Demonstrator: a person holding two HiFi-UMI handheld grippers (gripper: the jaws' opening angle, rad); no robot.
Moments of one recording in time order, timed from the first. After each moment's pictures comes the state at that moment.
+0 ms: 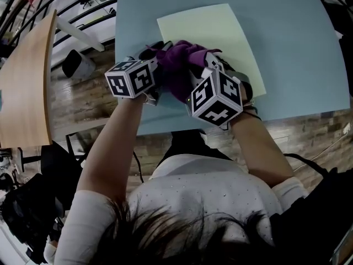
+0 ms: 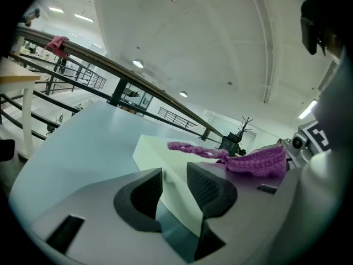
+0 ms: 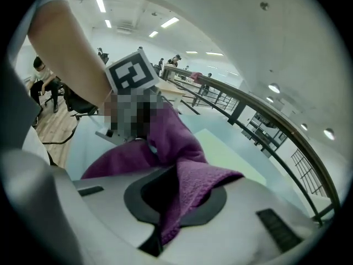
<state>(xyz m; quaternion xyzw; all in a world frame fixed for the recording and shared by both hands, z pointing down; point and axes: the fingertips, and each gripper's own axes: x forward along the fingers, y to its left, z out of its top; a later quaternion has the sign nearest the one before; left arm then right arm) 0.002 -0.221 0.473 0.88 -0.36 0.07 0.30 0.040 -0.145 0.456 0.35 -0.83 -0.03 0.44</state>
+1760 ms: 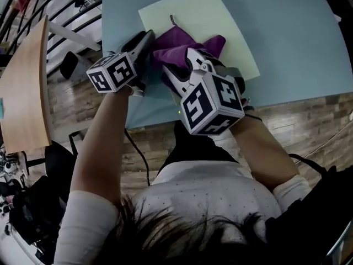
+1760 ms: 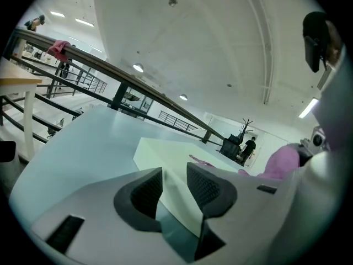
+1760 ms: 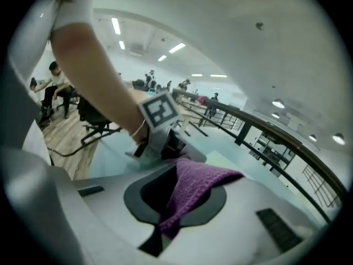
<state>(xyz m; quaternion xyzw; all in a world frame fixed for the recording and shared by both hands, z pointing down) 0.002 -0.226 0.473 0.88 -0.37 0.06 0.28 0.023 -0.107 0.421 0.31 -0.88 -0.07 0.34</state>
